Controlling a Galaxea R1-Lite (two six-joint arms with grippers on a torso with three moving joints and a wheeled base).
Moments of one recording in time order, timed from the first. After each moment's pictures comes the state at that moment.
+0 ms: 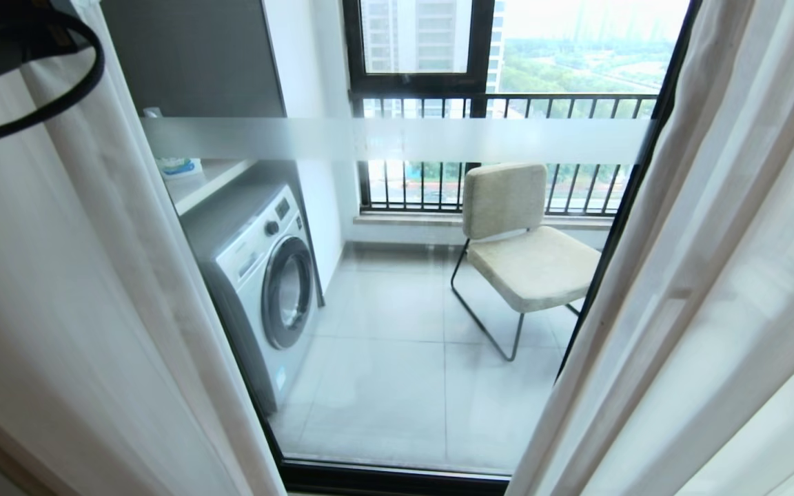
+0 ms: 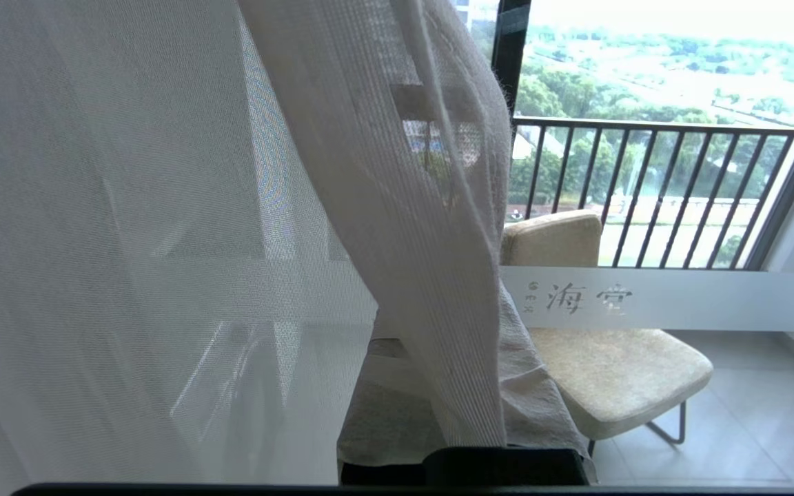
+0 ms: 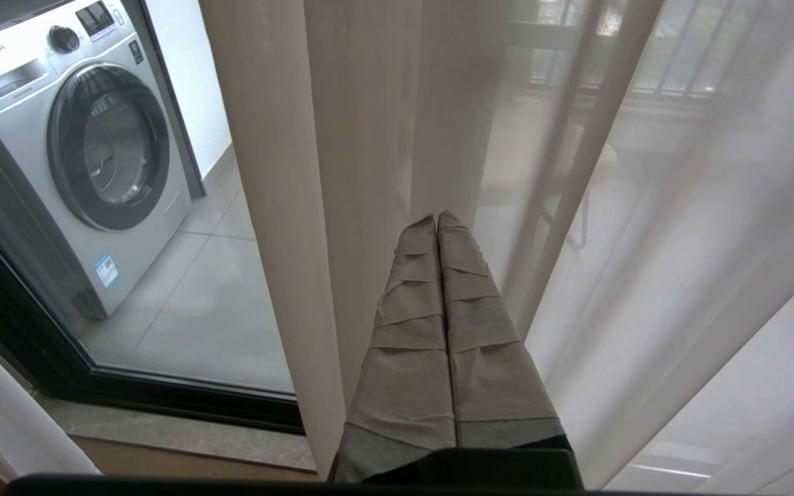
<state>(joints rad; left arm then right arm) -0.18 1.38 -1.26 -0.36 0.07 -0.05 0.00 0.00 0.00 0.00 0.03 -0.04</state>
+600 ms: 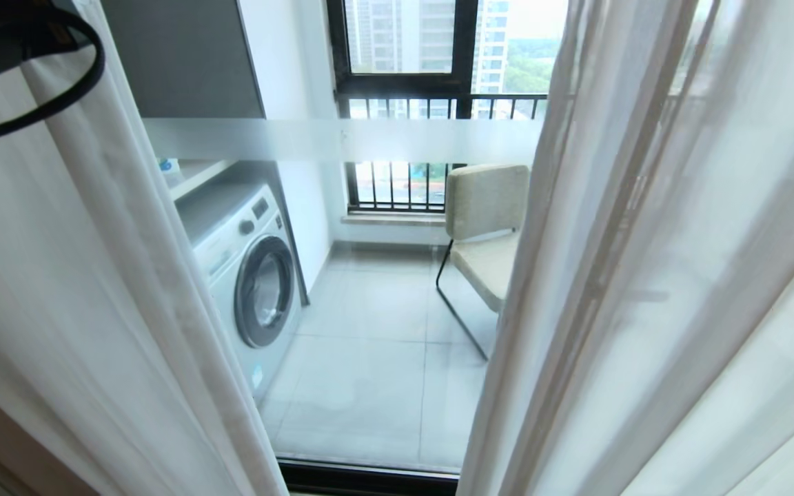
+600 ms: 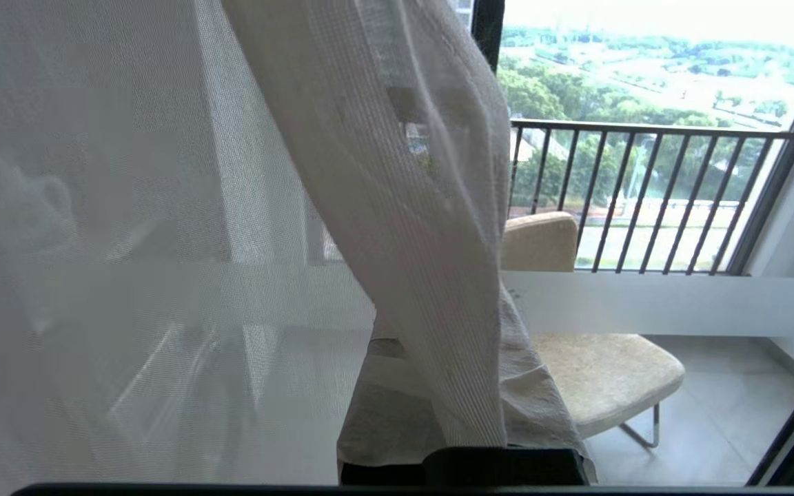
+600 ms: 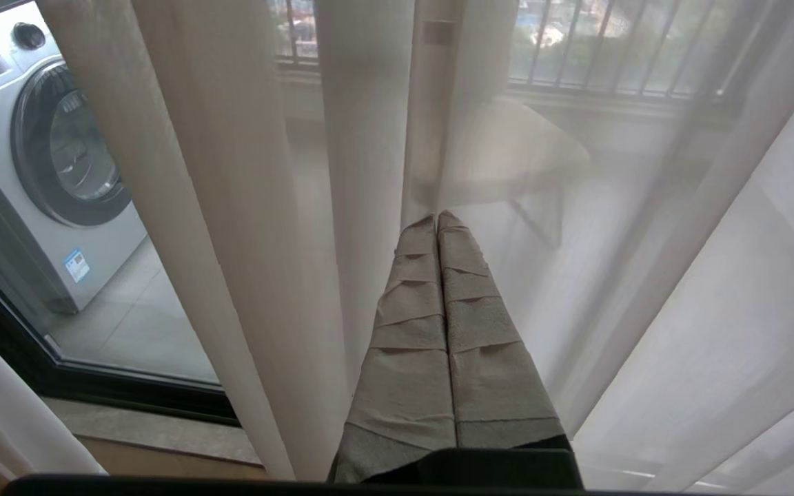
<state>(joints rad) -0.18 1.38 -1.27 -0.36 0.07 -0.05 0.00 0.00 0.00 0.00 0.03 -0.04</state>
